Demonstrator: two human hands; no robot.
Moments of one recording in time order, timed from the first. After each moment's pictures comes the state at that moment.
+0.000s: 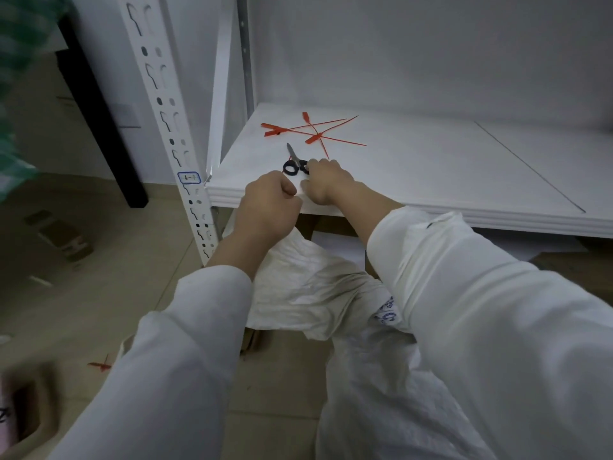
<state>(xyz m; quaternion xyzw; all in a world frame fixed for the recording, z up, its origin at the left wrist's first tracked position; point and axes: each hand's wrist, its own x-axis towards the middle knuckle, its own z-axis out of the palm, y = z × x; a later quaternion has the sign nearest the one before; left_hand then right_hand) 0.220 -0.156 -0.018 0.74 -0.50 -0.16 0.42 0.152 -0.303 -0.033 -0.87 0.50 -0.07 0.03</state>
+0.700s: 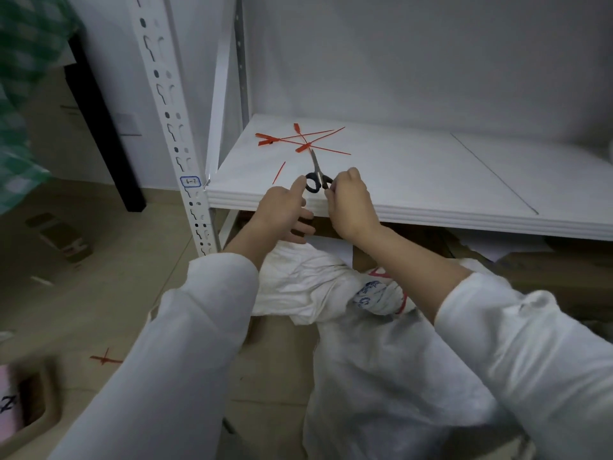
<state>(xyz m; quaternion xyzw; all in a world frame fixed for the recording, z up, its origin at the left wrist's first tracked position) 0.178 -0.125 0.016 0.67 -0.39 -0.42 0.47 0.073 -0.219 -0.018 -0.82 0.50 -0.28 0.06</state>
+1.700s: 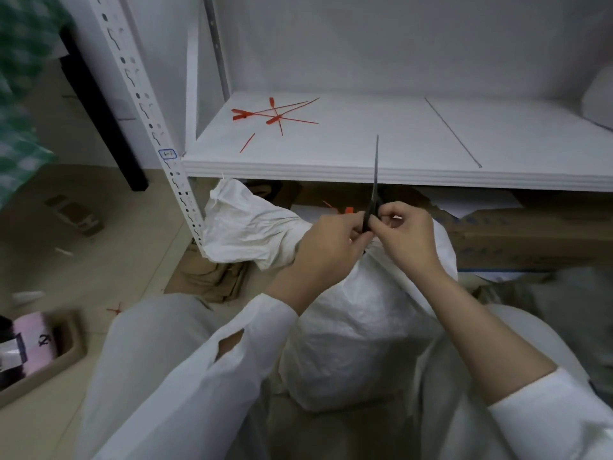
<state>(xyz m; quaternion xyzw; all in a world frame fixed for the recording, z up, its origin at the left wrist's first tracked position) -0.008 -0.043 -0.016 0.62 -0.69 -0.15 0.35 -0.140 -0.105 -0.028 -0.69 0.46 -0.44 0.32</state>
